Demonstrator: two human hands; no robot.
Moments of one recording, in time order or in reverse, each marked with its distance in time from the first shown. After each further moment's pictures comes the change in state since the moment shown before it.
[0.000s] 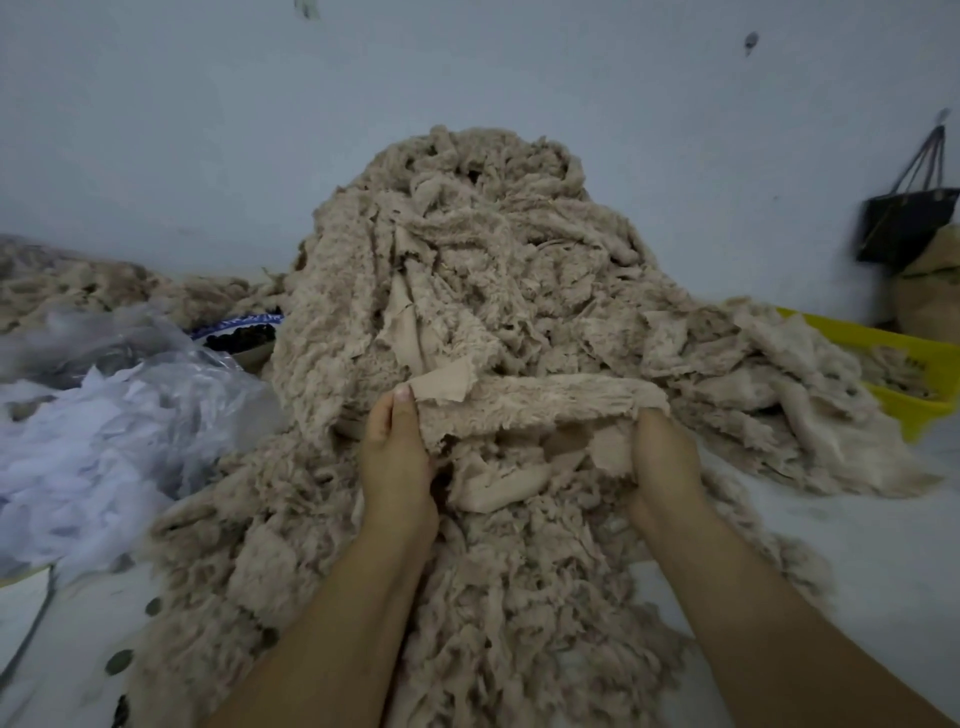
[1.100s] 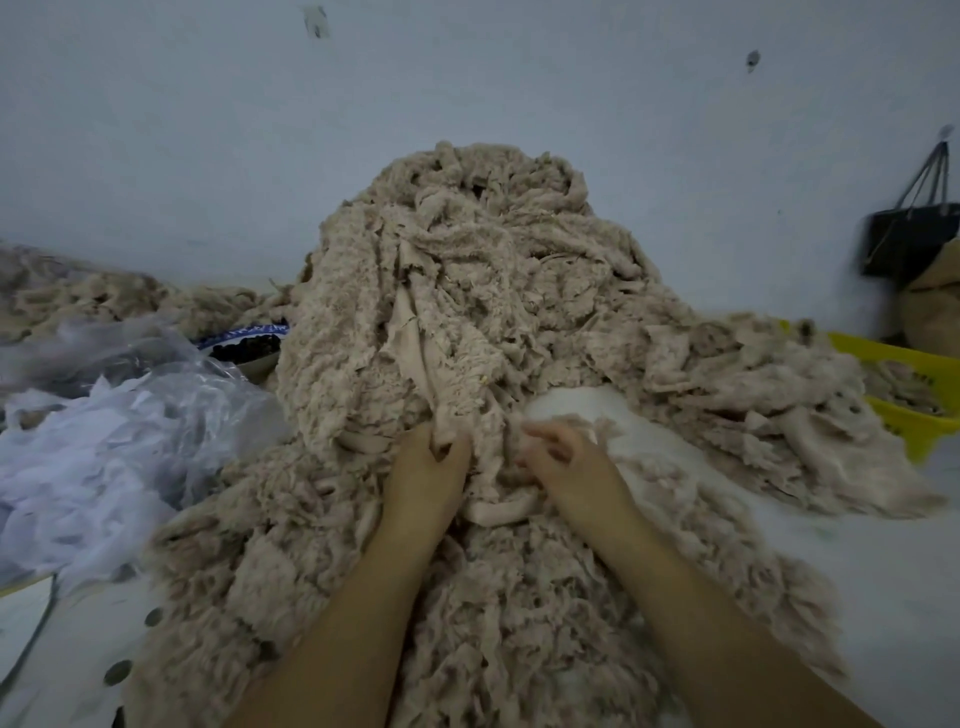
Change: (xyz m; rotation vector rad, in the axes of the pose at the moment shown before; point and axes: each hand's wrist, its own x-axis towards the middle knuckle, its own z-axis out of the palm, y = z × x) left_hand 0.004 -0.013 -0.006 0.705 -0.269 0.163; right_hand -0.020 0.029 0.021 -0.472 -0.537 -0.411
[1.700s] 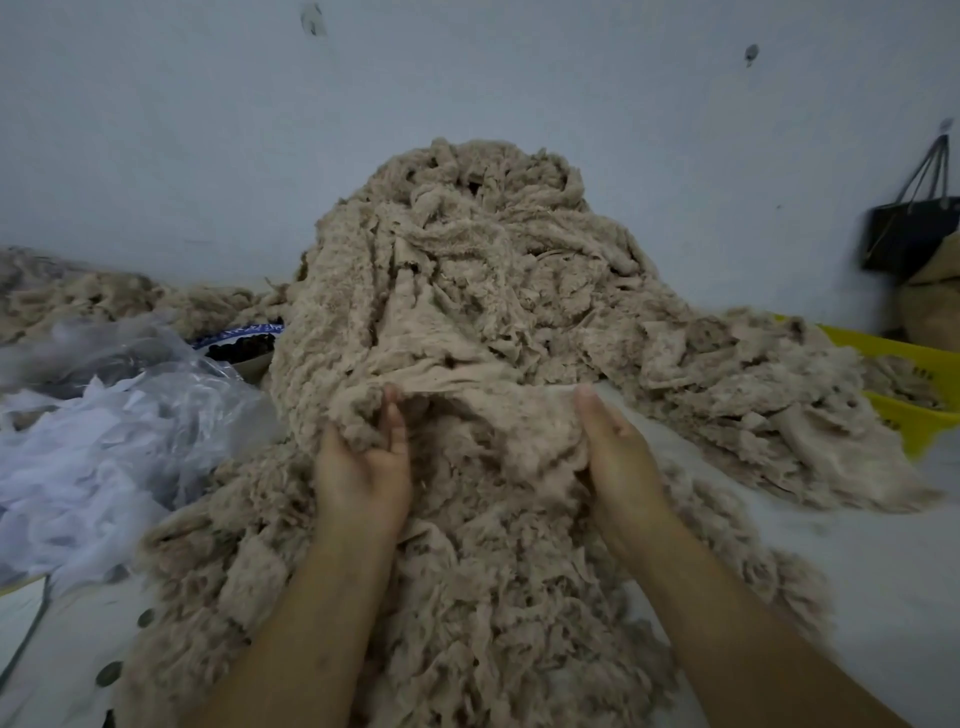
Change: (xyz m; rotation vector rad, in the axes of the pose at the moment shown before) left_hand 0.014 0.011 -0.032 -1.565 0.117 -0.279; right_hand -0.003 -0.015 -0.018 0.436 0.133 0.094
